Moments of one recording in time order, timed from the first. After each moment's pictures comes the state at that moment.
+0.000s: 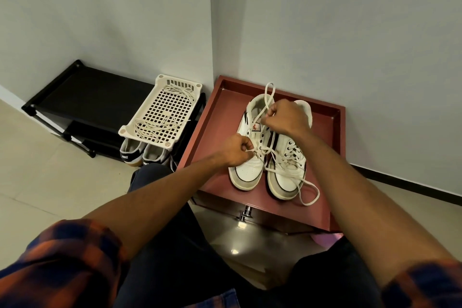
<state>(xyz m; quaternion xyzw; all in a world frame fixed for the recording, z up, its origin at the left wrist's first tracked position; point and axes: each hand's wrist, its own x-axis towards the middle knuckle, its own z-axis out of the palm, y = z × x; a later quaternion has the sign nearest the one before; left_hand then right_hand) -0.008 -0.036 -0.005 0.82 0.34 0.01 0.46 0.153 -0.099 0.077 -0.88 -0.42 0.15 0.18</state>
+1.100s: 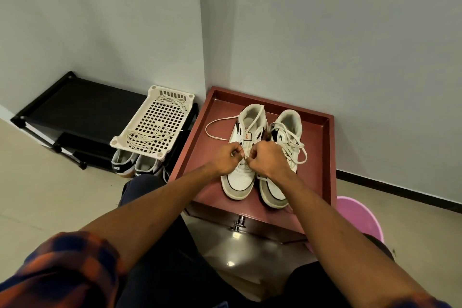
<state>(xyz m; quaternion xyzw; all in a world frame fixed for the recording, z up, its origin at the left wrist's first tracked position) -0.002 -0.032 -0.030 0.80 0.32 0.09 0.50 0.114 -0.135 0.024 -0.85 -0.47 0.19 0.10</state>
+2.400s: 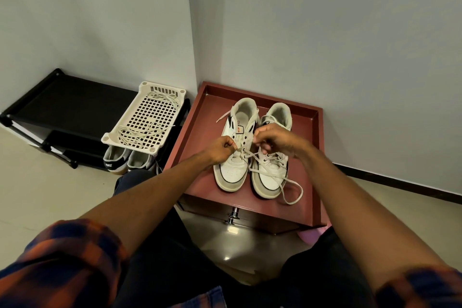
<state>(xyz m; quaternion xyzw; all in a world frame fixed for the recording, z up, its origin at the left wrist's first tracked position) 0.001 -0.035 -0.019 0.72 0.37 0.04 0.59 0.171 -0.150 0.062 -0.67 -0.37 0.54 0.35</state>
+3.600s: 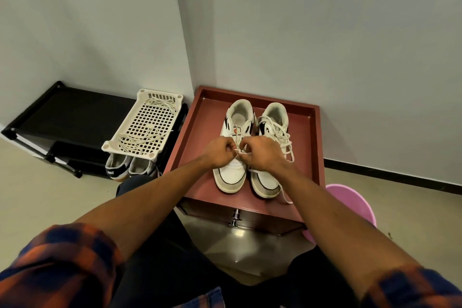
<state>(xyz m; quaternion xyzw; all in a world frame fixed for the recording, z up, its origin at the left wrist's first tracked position) 0.005 -0.040 0.001 0.86 0.33 0.03 0.39 0.133 -0.156 0.024 -0.82 -0.55 0.13 0.12</state>
